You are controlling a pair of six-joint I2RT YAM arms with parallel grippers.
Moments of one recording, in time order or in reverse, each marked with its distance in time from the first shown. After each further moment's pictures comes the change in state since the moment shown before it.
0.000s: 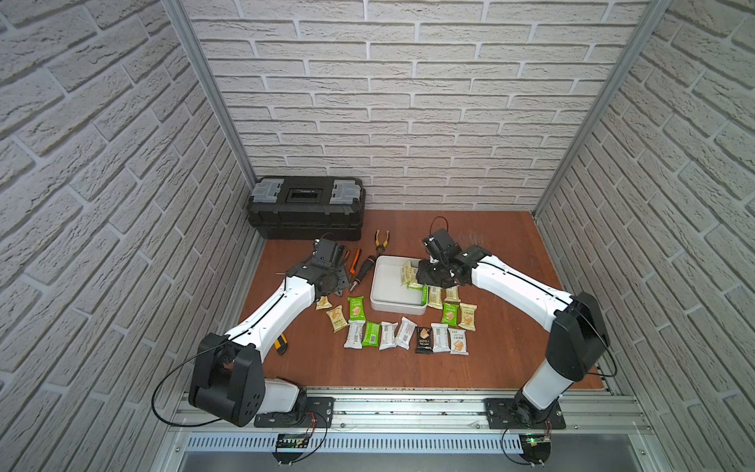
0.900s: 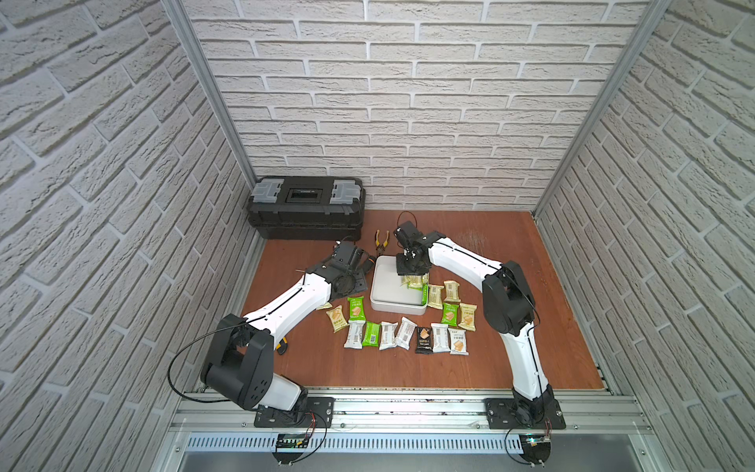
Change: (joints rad) left arm -0.098 0.098 0.021 0.052 0.051 -0.066; right arm 0.000 0.480 0.428 -0.094 0.029 -0.118
